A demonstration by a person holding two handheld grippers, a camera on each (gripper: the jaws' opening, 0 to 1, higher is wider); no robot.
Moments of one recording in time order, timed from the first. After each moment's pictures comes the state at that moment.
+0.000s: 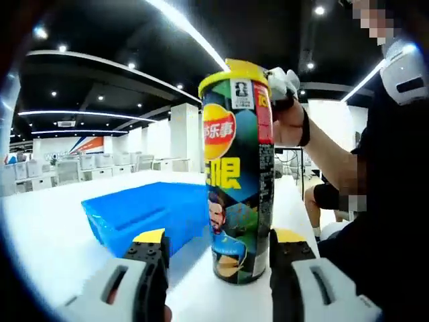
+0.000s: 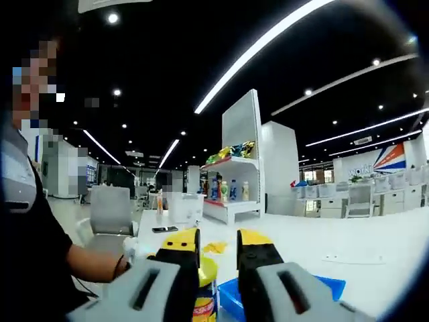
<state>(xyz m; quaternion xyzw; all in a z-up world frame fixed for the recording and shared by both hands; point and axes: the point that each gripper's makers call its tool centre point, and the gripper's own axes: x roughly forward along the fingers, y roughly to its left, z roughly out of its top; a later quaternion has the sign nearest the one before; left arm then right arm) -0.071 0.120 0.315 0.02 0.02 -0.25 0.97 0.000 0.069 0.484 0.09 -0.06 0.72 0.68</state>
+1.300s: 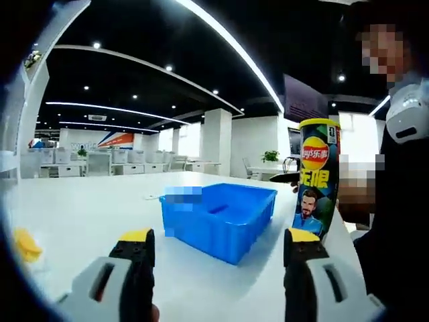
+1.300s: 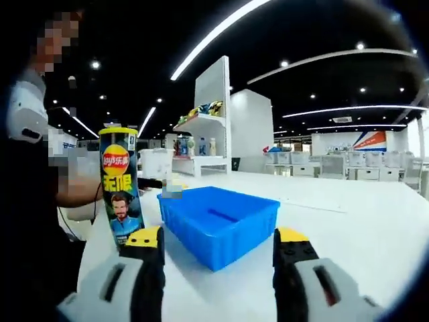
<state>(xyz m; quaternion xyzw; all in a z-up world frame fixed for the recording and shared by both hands) -0.057 0.234 0.312 -0.02 0.02 -0.16 0.99 0.105 0.007 0.320 -0.02 0.01 0.69 0.72</state>
